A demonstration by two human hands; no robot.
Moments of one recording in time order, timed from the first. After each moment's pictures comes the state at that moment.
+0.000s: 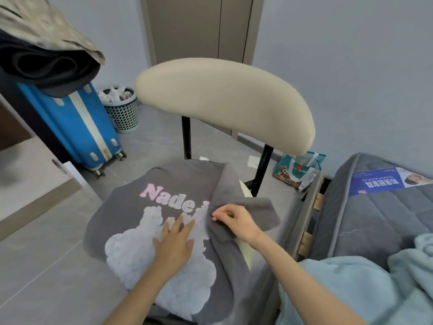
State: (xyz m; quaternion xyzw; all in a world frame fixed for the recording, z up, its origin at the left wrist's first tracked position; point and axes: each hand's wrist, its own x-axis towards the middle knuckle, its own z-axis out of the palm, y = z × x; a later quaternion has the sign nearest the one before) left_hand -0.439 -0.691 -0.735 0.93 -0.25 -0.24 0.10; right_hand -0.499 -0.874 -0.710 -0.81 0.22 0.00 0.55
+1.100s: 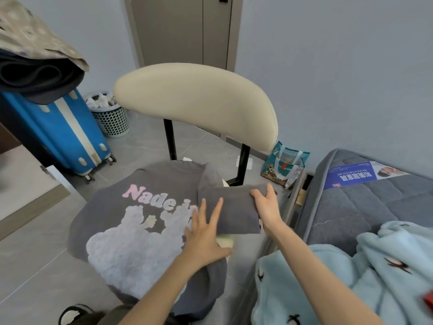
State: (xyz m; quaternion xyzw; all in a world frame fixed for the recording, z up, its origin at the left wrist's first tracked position) left_hand -0.506 -0.782 -0.714 0.89 -0.34 -0.21 0.23; right_hand -0.552 -0.956 -0.687 -0.65 0.38 -0.20 0.63
